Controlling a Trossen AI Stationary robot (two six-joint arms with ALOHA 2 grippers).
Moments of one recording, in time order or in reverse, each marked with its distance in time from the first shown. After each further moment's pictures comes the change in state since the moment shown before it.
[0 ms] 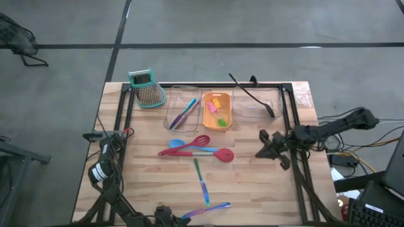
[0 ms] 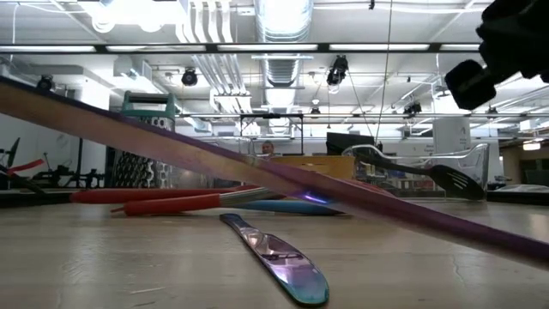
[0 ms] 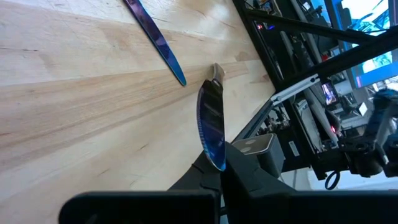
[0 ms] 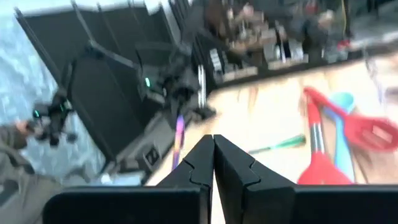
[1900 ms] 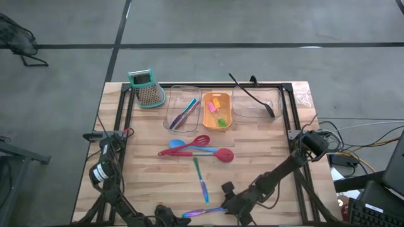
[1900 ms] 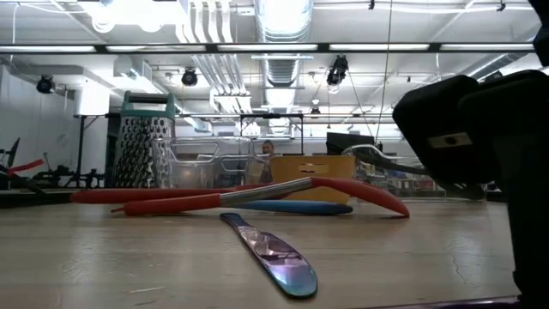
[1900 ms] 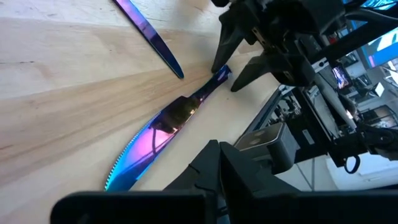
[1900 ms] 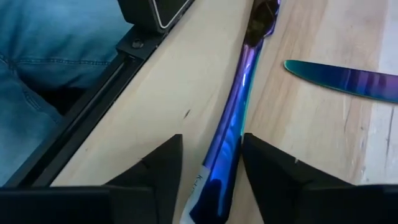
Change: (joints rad) left arm 0.003 0.000 0.016 0.005 0.000 0.122; right arm 0.463 1.554 0.945 -0.170 0.304 -0.186
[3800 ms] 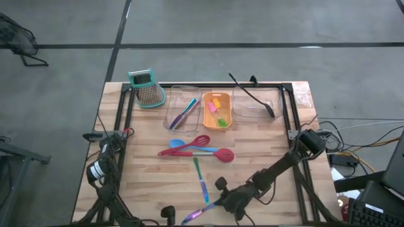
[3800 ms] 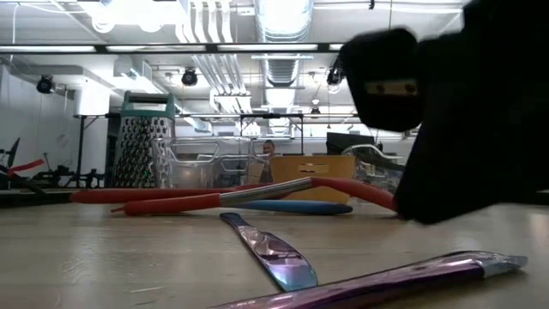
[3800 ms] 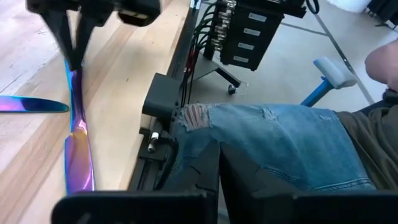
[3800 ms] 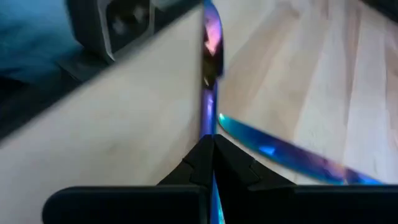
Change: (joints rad) left arm -0.014 -0.053 0.167 0.008 0.271 0.959; right arm -0.052 -0.007 0.006 0.139 0.090 -0.342
